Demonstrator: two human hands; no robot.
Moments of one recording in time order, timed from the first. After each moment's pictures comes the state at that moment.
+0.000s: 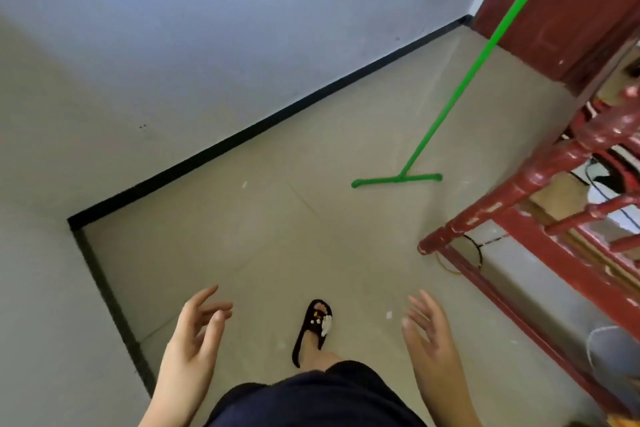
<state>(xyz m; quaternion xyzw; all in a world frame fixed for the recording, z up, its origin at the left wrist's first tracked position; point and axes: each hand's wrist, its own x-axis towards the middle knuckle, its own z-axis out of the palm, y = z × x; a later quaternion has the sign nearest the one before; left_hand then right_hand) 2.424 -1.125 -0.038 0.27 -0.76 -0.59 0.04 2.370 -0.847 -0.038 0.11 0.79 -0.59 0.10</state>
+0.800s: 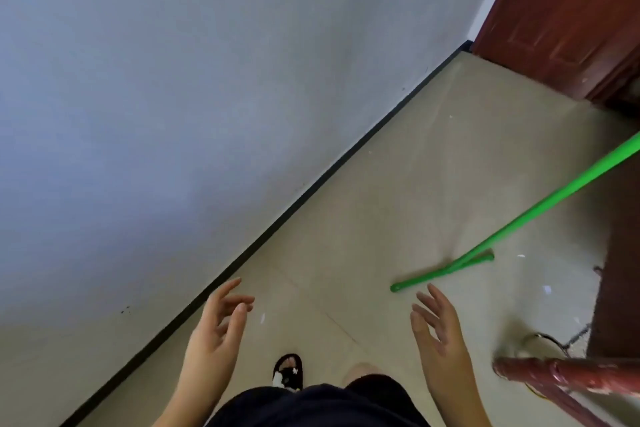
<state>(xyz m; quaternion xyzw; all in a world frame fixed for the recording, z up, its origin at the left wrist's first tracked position) 1.887 -1.331 -0.008 0.17 -0.81 -0.56 -0.01 1.875 -1.063 -0.038 0.16 0.76 -0.63 0.02</state>
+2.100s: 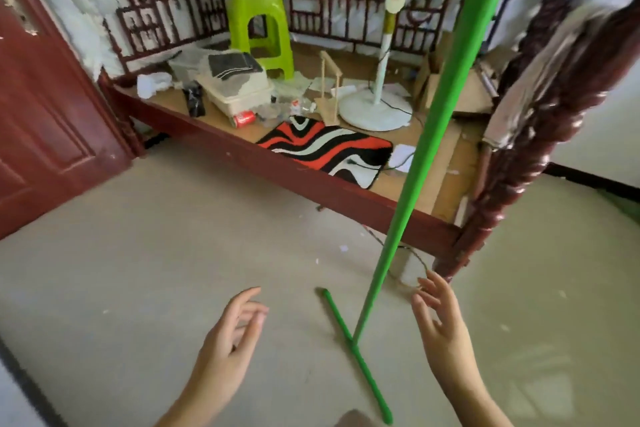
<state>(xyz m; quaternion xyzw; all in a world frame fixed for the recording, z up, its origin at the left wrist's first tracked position) 1.168 -0.860 0.005 -0.58 -0.59 -0.38 -0.40 1.448 -0.865 -0.002 0.66 0.45 -0.34 -0.49</state>
